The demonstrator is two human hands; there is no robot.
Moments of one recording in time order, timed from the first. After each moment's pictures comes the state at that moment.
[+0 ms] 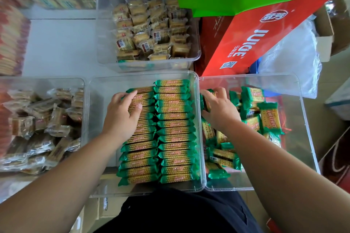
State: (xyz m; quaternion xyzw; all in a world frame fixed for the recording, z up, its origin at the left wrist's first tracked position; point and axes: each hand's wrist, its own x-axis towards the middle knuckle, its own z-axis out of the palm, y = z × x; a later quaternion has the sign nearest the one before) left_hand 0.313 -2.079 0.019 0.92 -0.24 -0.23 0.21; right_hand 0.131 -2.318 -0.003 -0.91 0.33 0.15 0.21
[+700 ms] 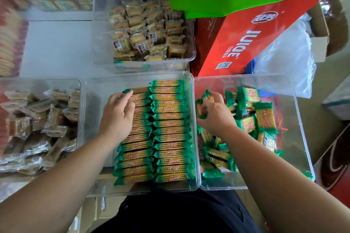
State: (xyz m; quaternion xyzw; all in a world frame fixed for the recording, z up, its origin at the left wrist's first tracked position) left_hand 0.311 -2.078 0.016 0.92 -0.24 -0.22 0.22; right_hand 0.117 -2.312 -0.007 -0.87 0.37 0.15 0.29
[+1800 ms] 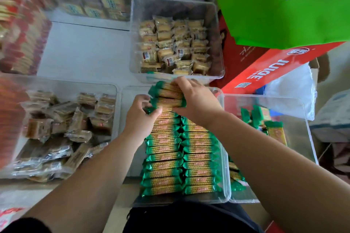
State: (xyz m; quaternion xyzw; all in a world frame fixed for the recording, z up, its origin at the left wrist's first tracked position) left_hand 0.347 -2.072 0.009 0.84 -0.11 -0.29 0.45; right_hand 0.262 -2.237 0.094 -0.97 0.14 0.03 0.22
